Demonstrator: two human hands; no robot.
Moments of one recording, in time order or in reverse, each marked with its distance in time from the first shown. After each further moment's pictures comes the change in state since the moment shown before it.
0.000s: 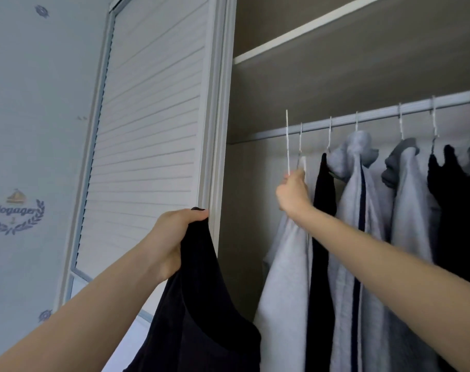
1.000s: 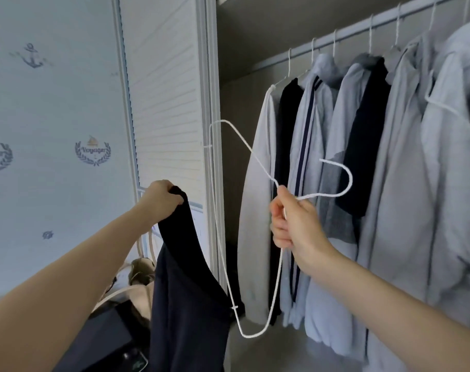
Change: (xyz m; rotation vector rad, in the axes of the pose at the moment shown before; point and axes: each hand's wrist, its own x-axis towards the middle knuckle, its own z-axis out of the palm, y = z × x) left_hand -0.193 -0.030 -0.001 1.012 0.349 0.004; right_hand -0.333 -0.003 -0.178 0.835 -0.436 0.436
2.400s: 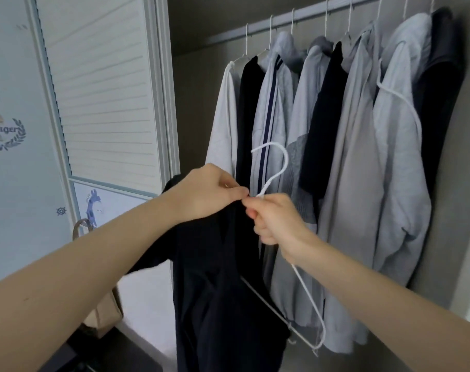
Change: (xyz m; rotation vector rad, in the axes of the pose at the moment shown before) left_hand -0.047 0.079 0.065 0.054 -0.491 0.587; right_hand -0.003 0.006 -0.008 -0.396 0.099 0.124
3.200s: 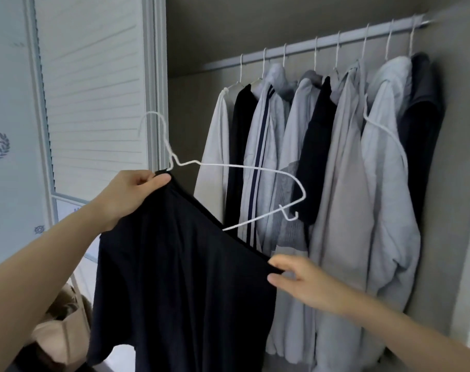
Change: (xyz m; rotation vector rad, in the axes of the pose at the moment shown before) left_hand 0.028 -0.118 -0.053 -0.334 0.369 -0.072; right_hand 0.005 0.062 -0.084 -0.689 -0.284 -0.210
